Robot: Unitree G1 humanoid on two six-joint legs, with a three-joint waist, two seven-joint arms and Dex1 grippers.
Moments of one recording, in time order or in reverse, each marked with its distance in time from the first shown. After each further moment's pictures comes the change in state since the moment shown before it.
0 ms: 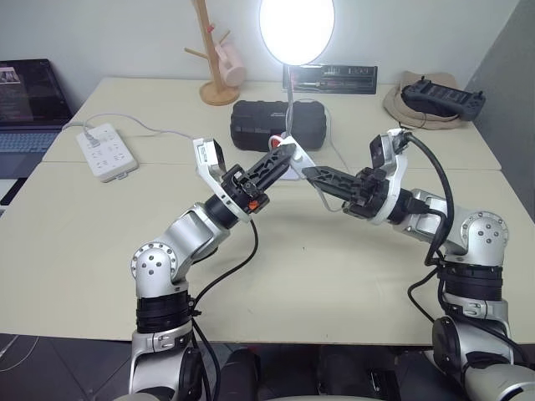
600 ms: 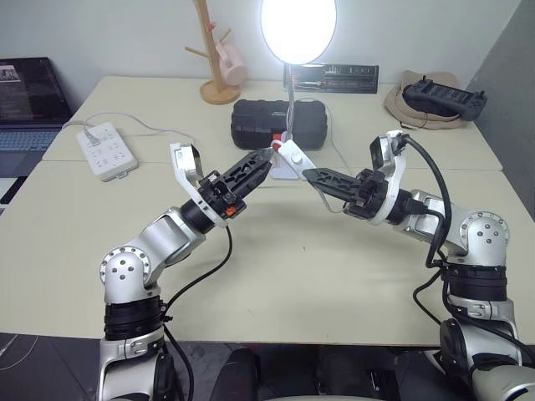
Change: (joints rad) left arm 0.069 0.207 0.040 -0.002 -0.040 0.030 -0.032; right arm 0.006 -0.061 0.051 -0.004 -0.070 -0.048 0.057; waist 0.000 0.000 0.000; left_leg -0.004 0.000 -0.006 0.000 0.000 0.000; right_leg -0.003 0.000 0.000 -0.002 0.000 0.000
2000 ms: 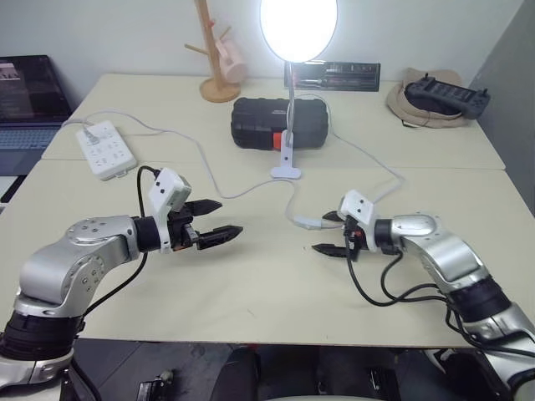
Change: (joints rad) left arm 0.098 0.495 -0.177 -0.098 0.986 -0.178 -0.722; right arm 0.111 -0.254 0.444 -0.126 -1.321 -0.586 0.762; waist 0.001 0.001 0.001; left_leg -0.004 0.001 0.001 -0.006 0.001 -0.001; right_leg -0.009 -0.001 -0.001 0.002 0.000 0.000
